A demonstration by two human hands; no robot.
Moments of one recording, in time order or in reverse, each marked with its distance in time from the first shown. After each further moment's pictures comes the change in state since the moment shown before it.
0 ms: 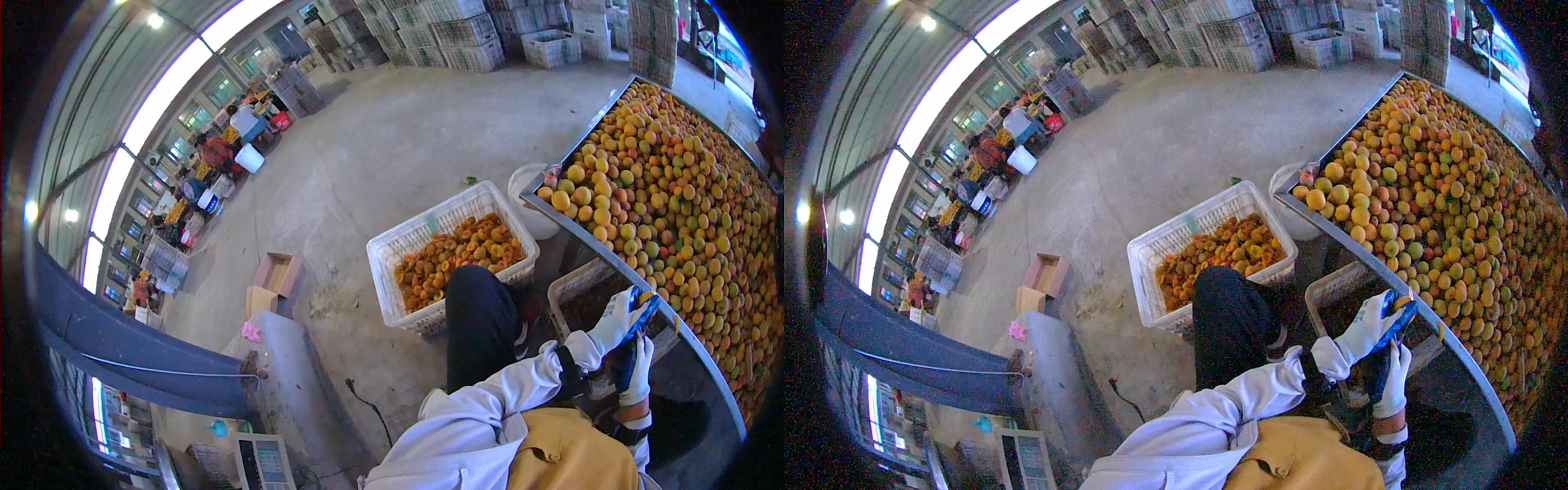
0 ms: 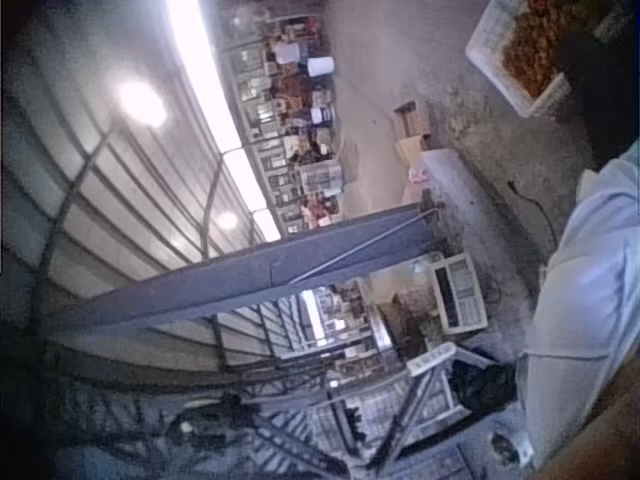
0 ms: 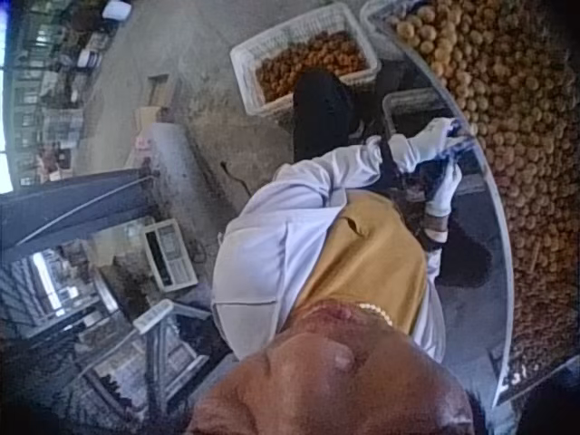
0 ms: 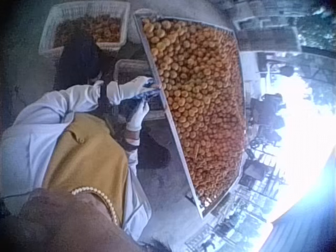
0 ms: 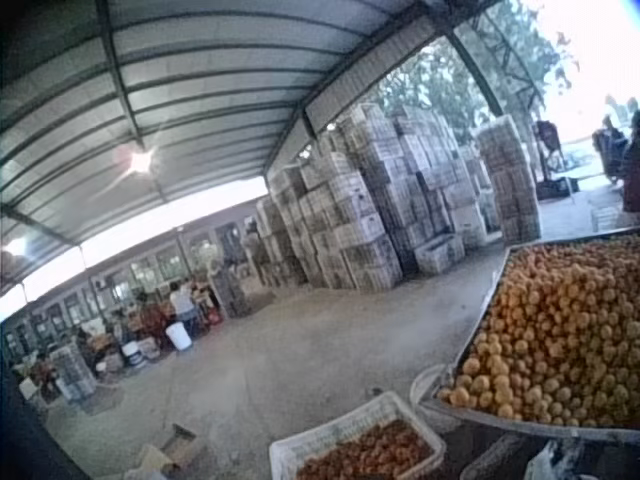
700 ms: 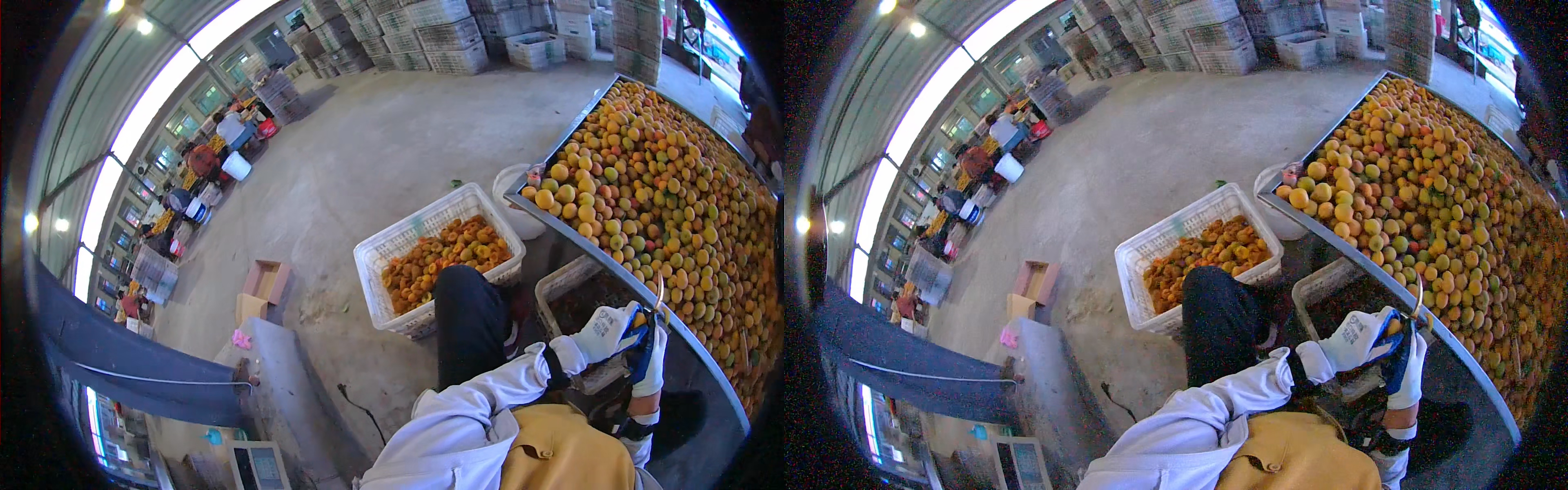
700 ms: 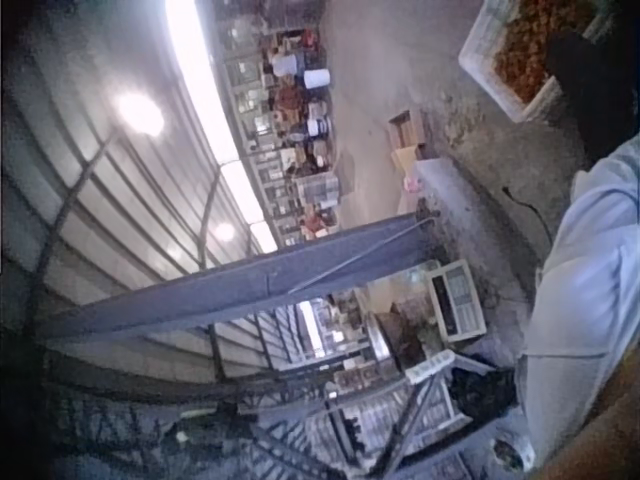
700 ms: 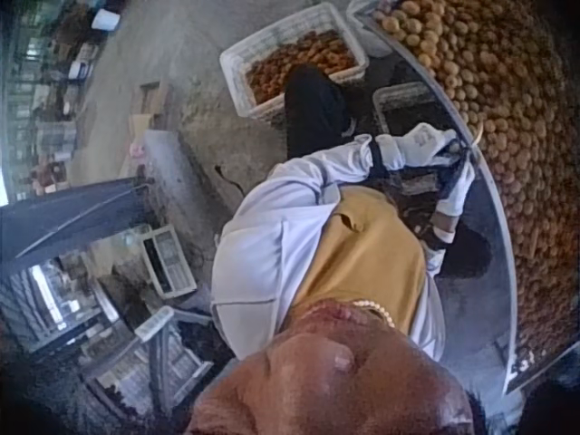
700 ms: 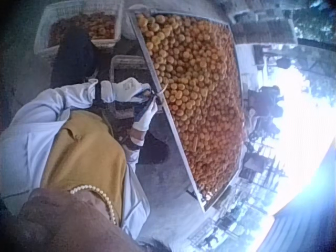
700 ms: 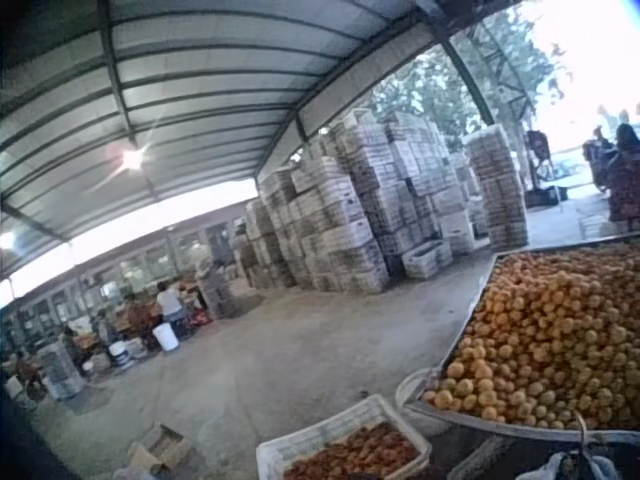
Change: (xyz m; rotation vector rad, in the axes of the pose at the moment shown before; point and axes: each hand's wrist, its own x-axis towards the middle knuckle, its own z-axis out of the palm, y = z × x) left_hand -0.036 0.051 -0.010 0.625 -0.270 0.425; right_hand -0.017 -0.073 0.008 -0.179 -0.050 -0.165
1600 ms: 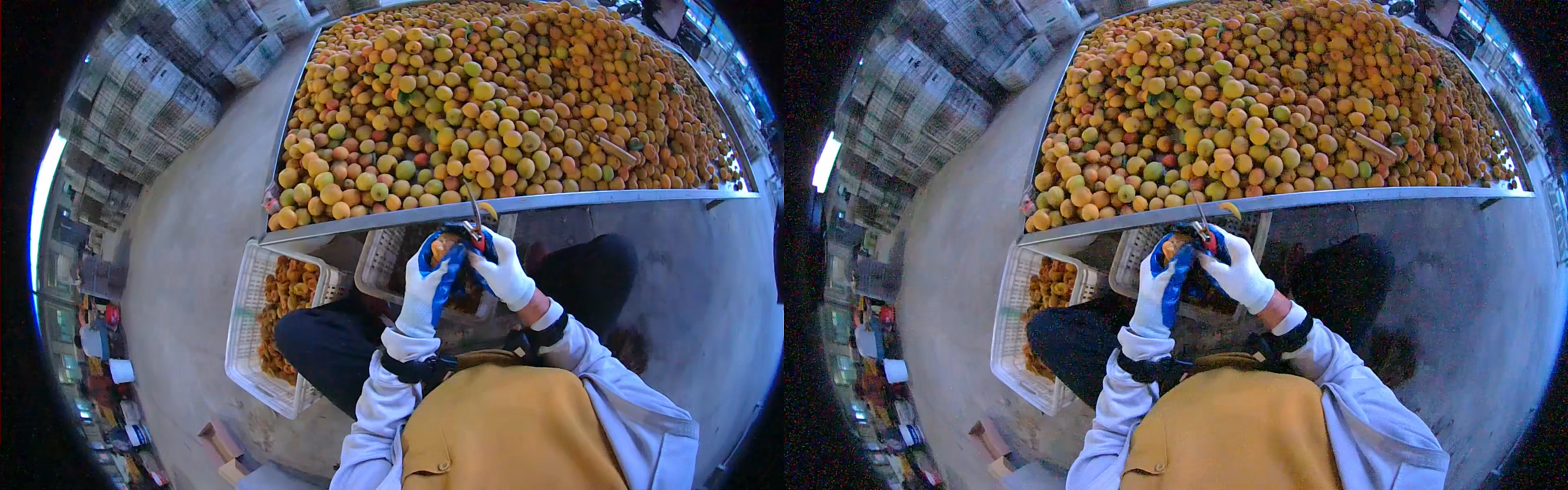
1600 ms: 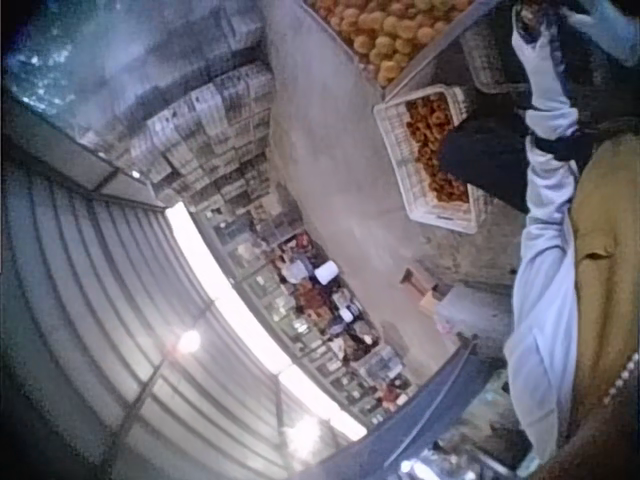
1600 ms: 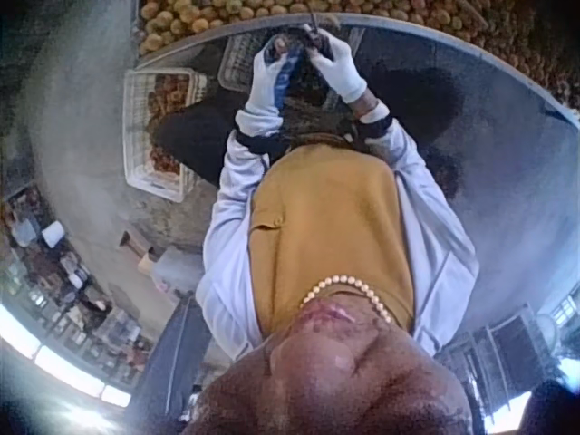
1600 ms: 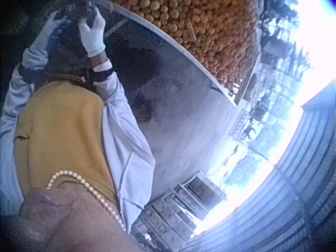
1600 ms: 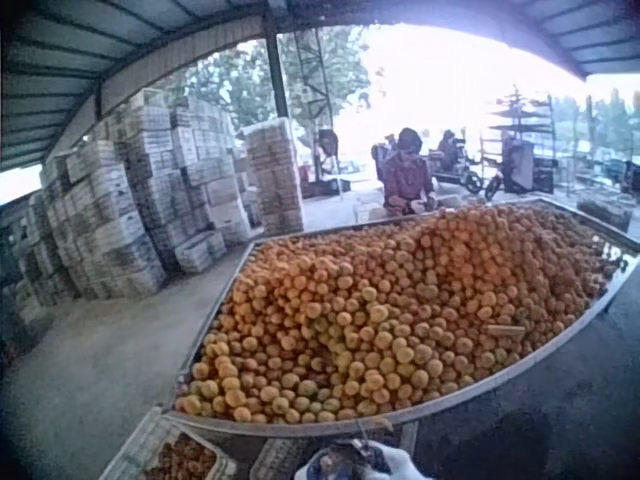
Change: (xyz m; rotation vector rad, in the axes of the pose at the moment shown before) left_hand 0.028 -0.002 0.012 -0.932 -0.150 -0.502; right_hand -0.009 -0.031 0.027 -0.431 0.185 -0.380
